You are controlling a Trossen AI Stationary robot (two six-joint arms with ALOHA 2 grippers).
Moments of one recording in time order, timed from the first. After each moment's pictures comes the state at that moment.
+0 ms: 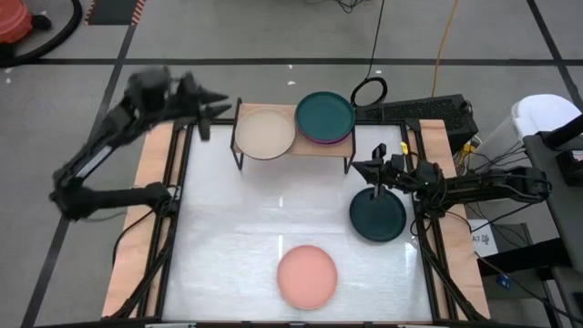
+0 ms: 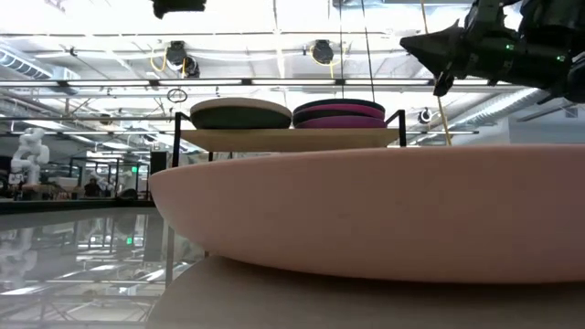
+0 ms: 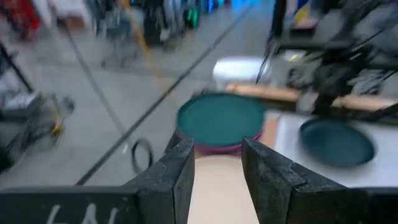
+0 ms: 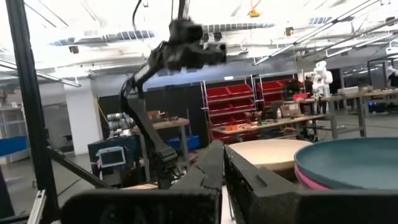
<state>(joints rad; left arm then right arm) 0.74 0.98 1.26 -0.53 0.36 0.20 -0.21 0.92 0.06 1.19 0.00 0.16</state>
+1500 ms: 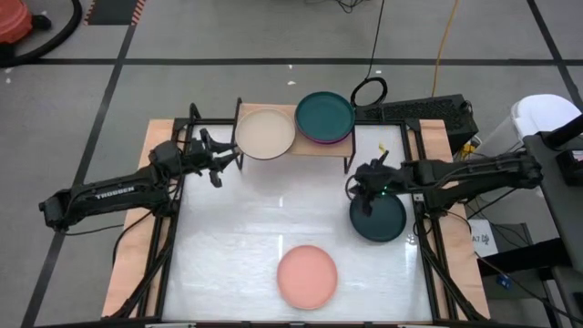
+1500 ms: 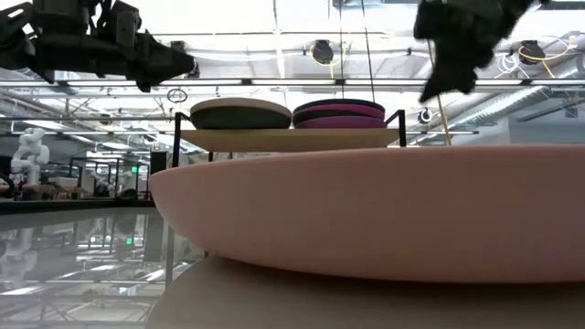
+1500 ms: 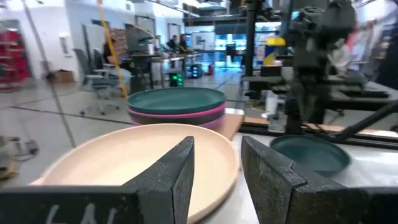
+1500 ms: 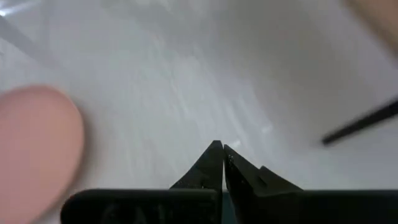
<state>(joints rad) 0.49 0.64 0.25 0.47 0.21 0.02 0.05 1.01 0.78 -0.63 0.18 0.45</state>
